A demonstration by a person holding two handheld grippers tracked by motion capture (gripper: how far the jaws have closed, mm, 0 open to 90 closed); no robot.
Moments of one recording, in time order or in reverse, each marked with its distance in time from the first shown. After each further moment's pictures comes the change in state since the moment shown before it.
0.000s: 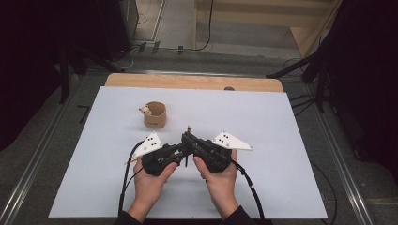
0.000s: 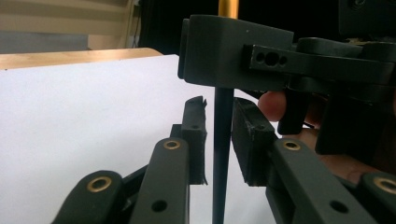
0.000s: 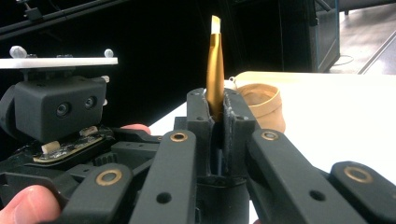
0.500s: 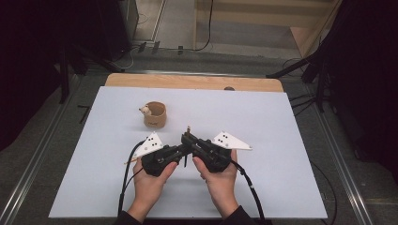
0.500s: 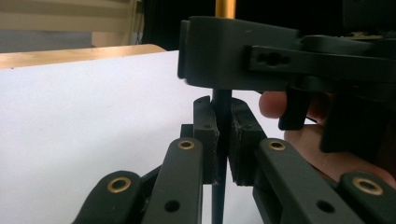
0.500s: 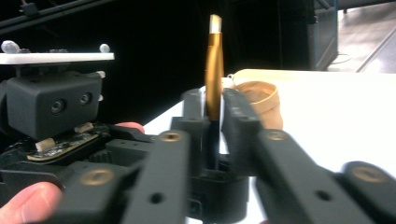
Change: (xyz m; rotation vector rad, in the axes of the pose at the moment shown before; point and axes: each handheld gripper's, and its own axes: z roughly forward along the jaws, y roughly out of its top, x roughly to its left) left arm -0.001 0.001 -0.001 0.015 0.020 0.015; right arm 0.000 0.000 0.000 0.013 -0.009 -0.007
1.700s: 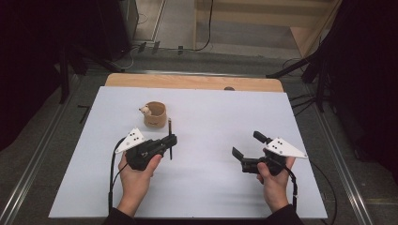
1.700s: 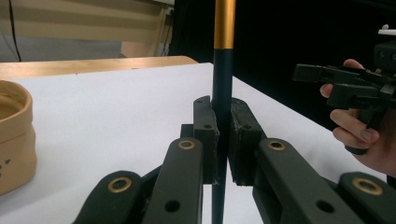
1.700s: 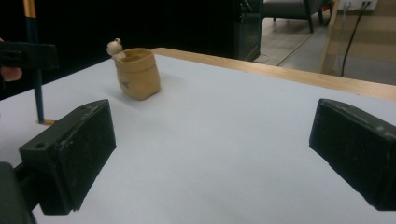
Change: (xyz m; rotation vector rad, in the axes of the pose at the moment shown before) left arm 0.028 0.004 -0.028 -0.051 0.096 -0.027; right arm -0.093 -0.008 -0.110 0.052 -0.240 -0.168
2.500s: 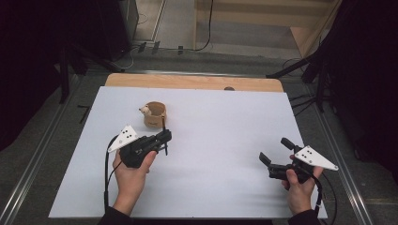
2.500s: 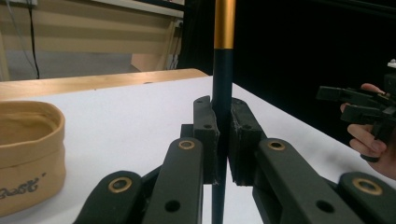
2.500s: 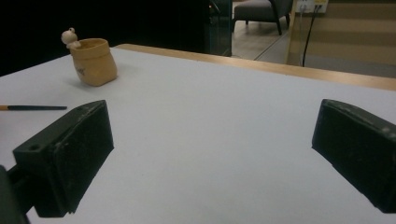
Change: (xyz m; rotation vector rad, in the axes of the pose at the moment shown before) left arm 0.005 0.012 -0.010 -0.040 0.038 0.016; right arm -0.051 -0.028 -0.050 -0.018 -0.098 0.005
